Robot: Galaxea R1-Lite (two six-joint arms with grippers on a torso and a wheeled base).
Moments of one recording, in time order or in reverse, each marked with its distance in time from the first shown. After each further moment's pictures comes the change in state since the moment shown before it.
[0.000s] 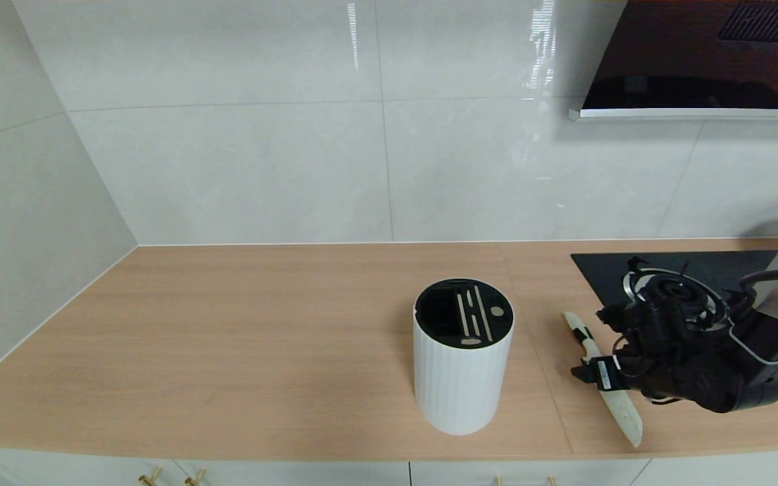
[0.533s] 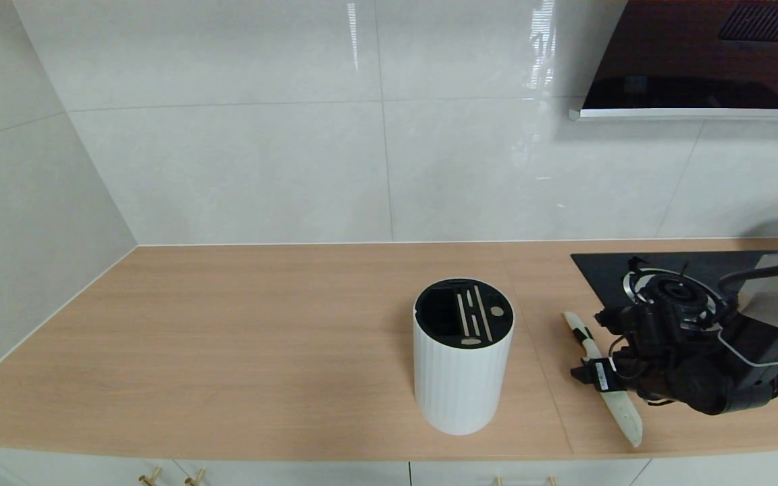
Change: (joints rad) left arm 0.000 0.000 0.000 0.000 0.000 0.000; right arm -0.005 0.049 -0.017 -0.031 -0.026 0.000
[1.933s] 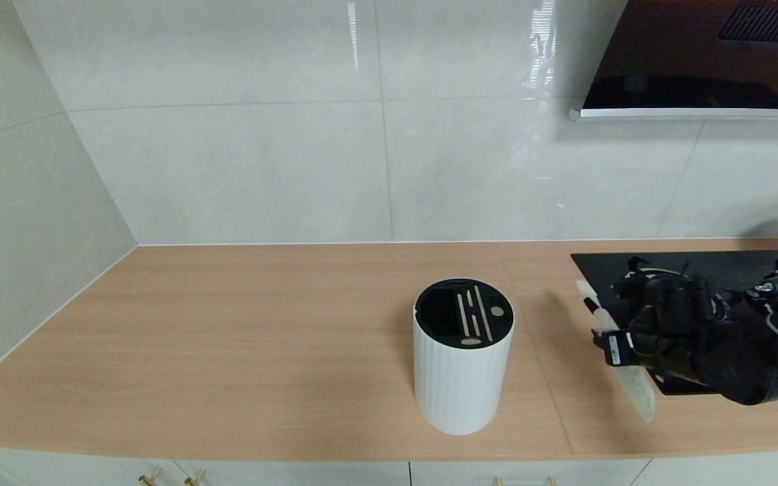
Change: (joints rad) left arm 0.000 0.000 -0.020 0.001 -0.025 0.055; right arm 0.007 -0.203 0.044 0.003 -0.008 0.013
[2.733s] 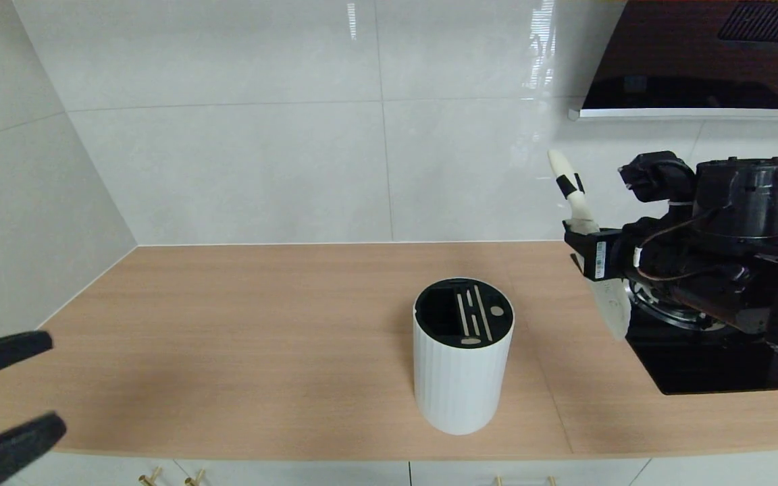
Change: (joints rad) left arm -0.168 0.758 -0.658 0.025 -0.593 -0.183; right arm 0.338 -0.421 -0.157 0.160 -0.178 0.014
